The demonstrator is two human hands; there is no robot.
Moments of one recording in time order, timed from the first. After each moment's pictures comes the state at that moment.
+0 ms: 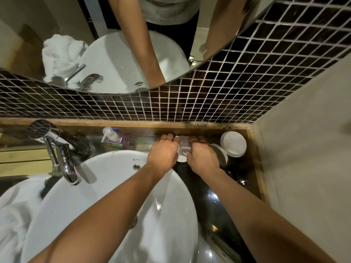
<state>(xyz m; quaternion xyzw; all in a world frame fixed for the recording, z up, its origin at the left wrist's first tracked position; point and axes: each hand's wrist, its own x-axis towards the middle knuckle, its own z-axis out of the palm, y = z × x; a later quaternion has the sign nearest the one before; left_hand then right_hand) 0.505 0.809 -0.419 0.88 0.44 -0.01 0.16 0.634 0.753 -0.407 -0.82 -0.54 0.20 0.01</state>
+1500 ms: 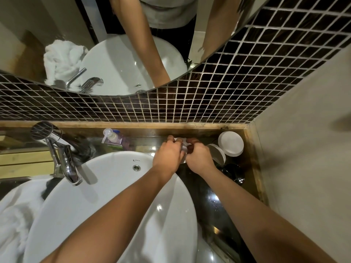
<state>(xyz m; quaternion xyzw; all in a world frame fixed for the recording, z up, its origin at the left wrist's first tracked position) 0.520 0.793 -0.411 0.83 0.49 0.04 0.26 0.631 0.745 -0.402 -0.81 -0.39 0.37 0.23</state>
